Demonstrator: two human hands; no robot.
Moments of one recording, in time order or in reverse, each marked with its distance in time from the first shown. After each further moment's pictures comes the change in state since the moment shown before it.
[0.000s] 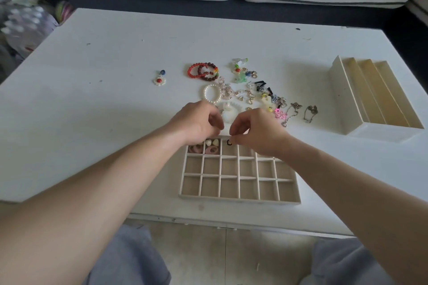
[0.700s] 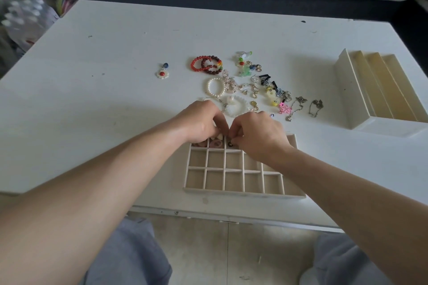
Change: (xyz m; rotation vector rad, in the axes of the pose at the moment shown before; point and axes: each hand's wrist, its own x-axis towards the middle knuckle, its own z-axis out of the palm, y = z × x) left_hand -0.004 -0.001 0.002 0.082 -0.124 0.034; right_hand -0.012 -0.016 0.022 -0.389 0.044 0.061
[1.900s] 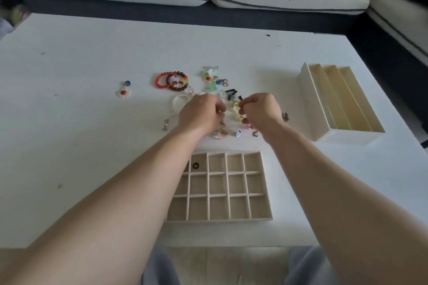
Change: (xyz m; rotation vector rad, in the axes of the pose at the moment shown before) left_hand 0.103 0.047 0.032 -0.035 0.356 0.052; right_hand 0.065 0.077 -0.046 0.750 0.244 0.456
